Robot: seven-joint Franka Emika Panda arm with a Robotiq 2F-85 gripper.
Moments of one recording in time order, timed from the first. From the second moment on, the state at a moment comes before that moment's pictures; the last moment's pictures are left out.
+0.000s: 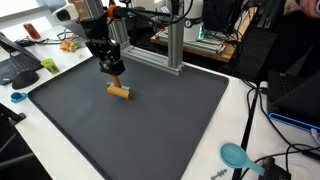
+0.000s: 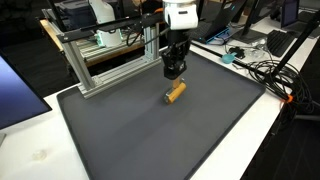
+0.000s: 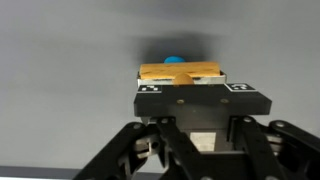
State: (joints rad) arm -0.08 0.41 0.00 -1.82 0.06 2.28 -0.24
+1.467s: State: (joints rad) arm -0.08 0.45 0.00 -1.76 0.07 2.22 -0.24
